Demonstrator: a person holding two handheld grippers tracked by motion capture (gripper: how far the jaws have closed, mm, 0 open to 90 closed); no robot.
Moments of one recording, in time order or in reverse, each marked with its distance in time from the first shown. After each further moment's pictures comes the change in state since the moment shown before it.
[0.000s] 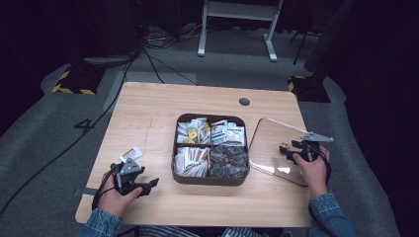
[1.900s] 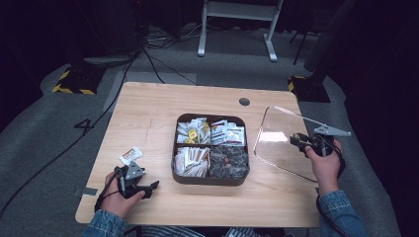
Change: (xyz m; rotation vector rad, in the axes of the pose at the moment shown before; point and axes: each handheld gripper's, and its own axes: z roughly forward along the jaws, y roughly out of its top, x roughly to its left) left arm -0.002 -0.010 0.012 0.026 0.063 0.081; right arm -0.007 0.032 -0.043 -0.089 0.038 -0.020
